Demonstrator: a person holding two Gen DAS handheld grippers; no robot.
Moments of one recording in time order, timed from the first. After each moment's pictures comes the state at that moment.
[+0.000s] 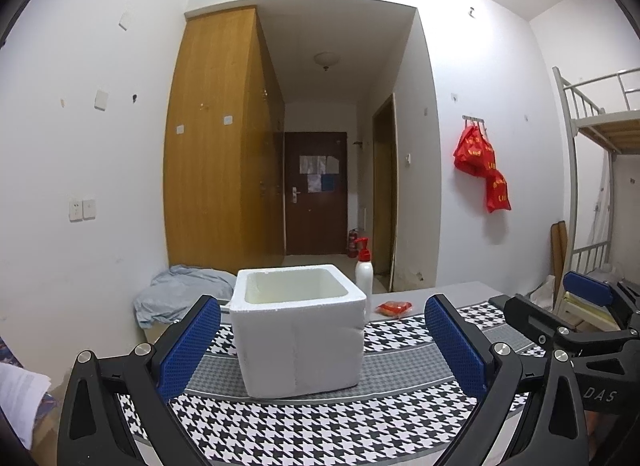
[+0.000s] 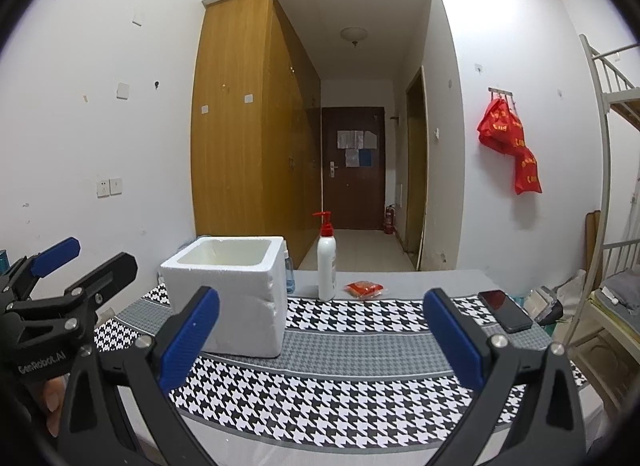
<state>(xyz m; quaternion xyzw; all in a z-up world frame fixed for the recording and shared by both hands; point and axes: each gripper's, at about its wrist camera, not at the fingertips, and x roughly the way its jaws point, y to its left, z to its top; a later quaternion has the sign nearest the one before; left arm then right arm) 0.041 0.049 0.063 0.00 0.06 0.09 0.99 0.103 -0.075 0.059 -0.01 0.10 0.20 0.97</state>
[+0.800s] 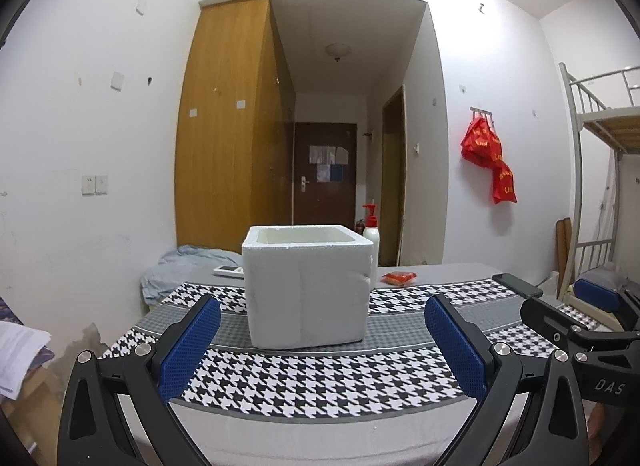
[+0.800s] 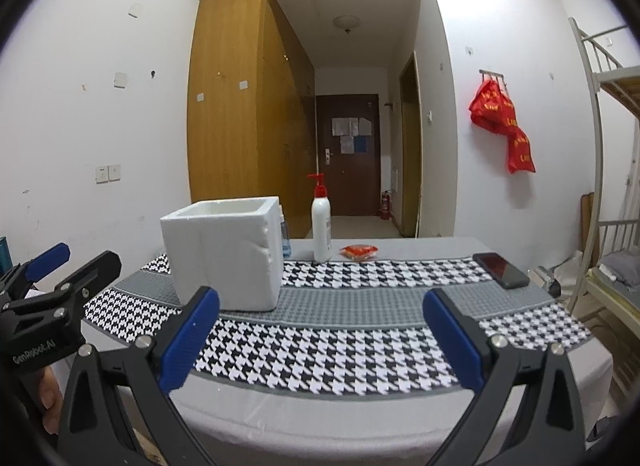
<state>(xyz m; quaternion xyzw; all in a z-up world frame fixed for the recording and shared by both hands) 0.007 0.050 0.011 -0.01 0.07 0.11 0.99 0.069 -0.089 0.005 0.00 0.12 0.19 0.97</state>
